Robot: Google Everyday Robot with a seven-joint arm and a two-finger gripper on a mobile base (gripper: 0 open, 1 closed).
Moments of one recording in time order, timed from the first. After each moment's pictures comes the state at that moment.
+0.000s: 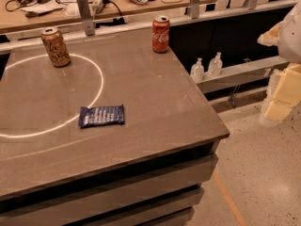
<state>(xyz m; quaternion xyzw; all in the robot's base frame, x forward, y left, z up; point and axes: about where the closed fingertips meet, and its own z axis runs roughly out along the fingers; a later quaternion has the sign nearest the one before) 0.438 -0.214 0.986 -0.60 0.78 -0.05 0.17</state>
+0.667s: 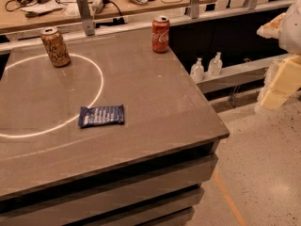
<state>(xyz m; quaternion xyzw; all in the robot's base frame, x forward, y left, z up) 0.458 -0.215 0.992 -0.59 0.77 -0.03 0.22</state>
